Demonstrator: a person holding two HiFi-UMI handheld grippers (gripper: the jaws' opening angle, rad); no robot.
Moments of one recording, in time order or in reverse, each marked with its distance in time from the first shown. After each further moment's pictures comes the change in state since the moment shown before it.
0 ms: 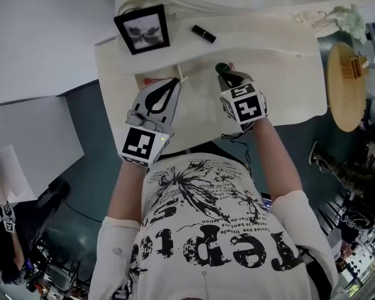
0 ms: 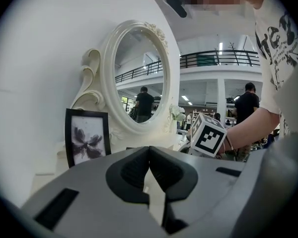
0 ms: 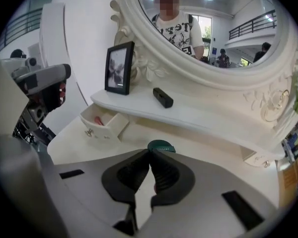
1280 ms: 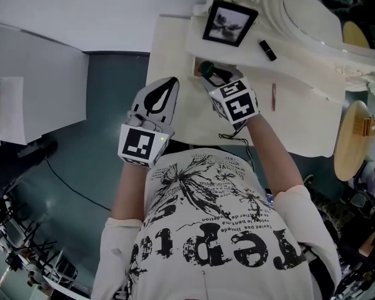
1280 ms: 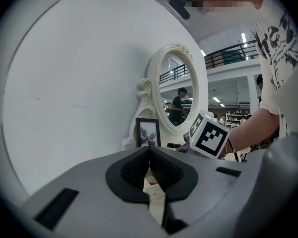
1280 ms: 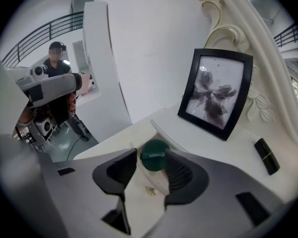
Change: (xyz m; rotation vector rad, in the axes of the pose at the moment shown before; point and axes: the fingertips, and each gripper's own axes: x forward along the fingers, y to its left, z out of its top) left arm -0.159 0.077 -0.017 -0.074 -0.054 0.375; right arm 0.035 0.207 0.094 -0.293 -0.088 0.325
